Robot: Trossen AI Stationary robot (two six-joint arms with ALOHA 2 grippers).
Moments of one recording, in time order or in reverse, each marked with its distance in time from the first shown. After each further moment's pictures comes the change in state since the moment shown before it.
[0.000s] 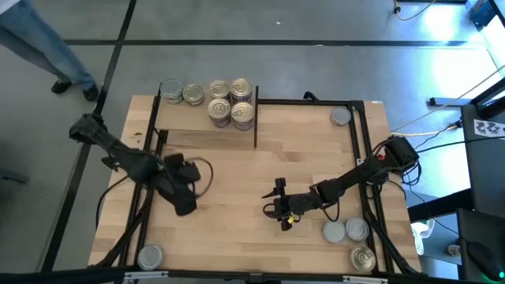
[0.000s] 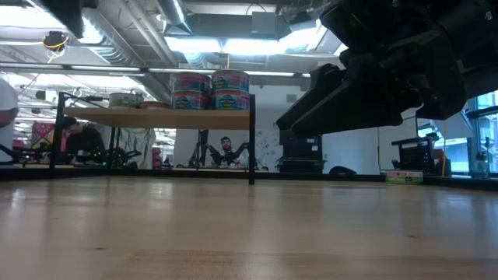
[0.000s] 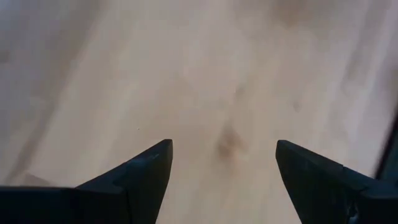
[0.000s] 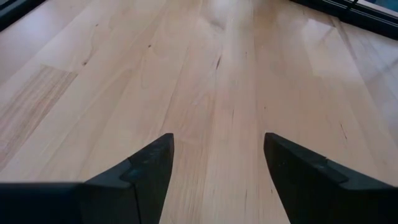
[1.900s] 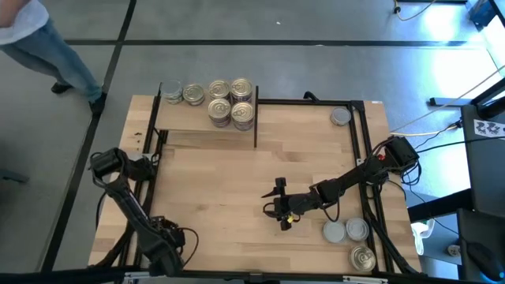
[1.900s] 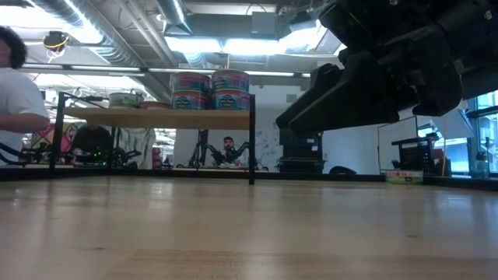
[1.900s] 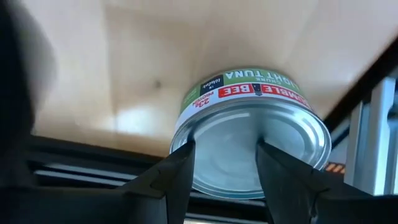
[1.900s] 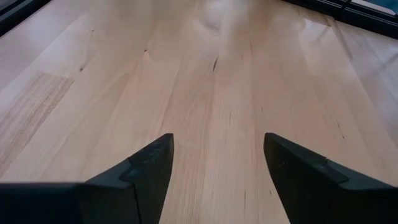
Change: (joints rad) left arm -0.425 0.558 -0.072 0.209 0.646 -0.291; right arm 0.000 0.000 0.000 0.009 0.011 0.020
